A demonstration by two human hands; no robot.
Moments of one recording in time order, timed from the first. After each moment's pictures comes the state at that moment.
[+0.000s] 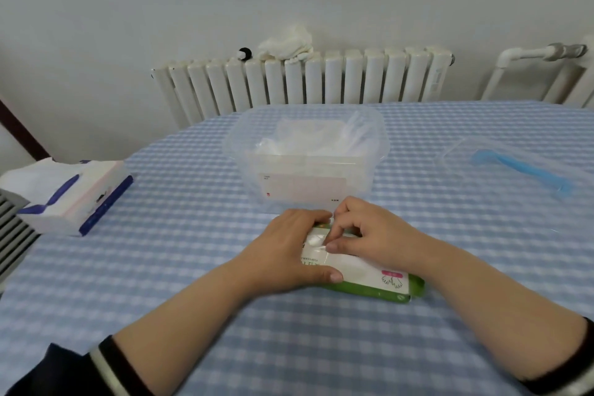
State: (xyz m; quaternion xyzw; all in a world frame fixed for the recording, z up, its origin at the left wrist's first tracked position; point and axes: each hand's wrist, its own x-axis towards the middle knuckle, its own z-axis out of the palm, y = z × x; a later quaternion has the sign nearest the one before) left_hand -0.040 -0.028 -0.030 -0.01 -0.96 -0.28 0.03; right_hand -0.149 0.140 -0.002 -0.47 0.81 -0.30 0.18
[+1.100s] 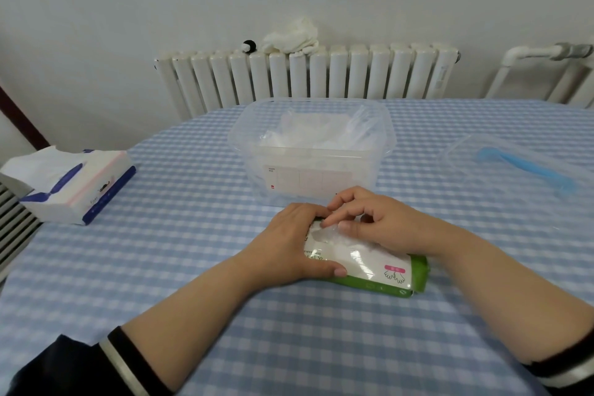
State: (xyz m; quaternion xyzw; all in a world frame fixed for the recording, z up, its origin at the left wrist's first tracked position) left_hand -0.036 -0.023 -0.027 0.02 -0.95 -0.30 0.03; right_hand -0.156 0.145 0.008 -0.48 0.76 -0.34 0.27
